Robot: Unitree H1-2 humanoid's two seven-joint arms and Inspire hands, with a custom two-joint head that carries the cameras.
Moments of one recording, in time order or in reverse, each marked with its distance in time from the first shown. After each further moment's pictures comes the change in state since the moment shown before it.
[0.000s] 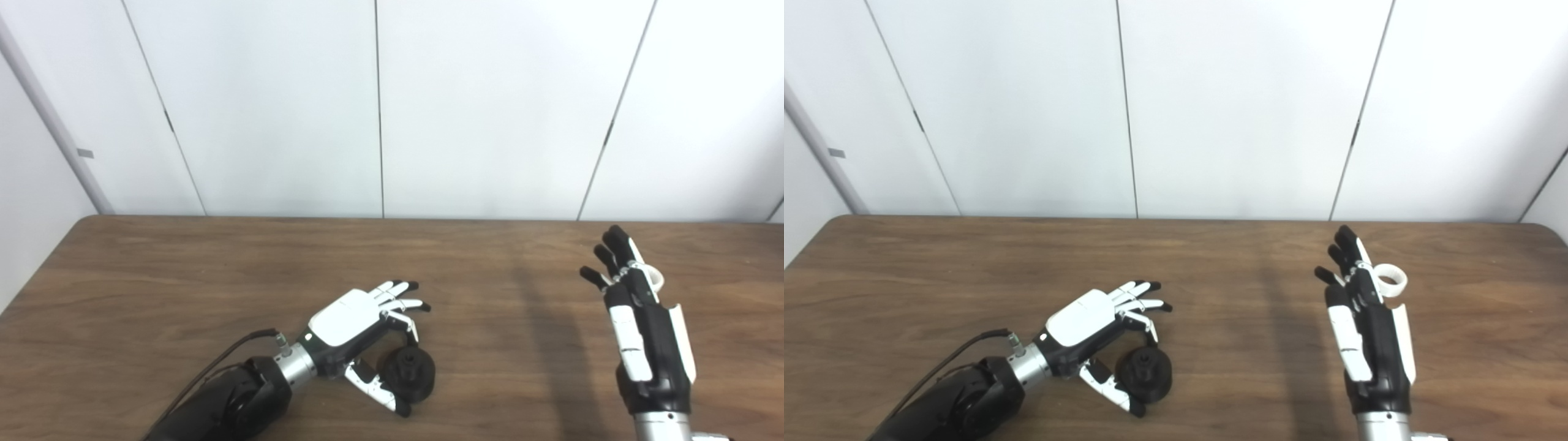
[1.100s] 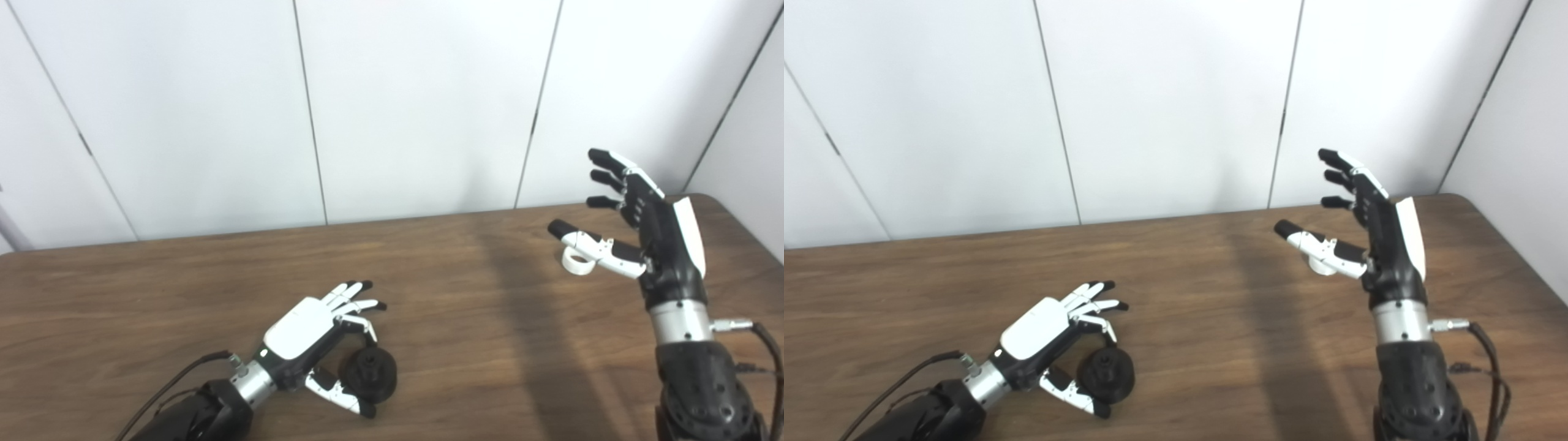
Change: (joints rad) left arm -0.070 0.007 -0.155 0.118 -0.040 -0.011 0.184; right arm -0.220 -0.211 -0.144 -0.133 -0.213 0.405 0.021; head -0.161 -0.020
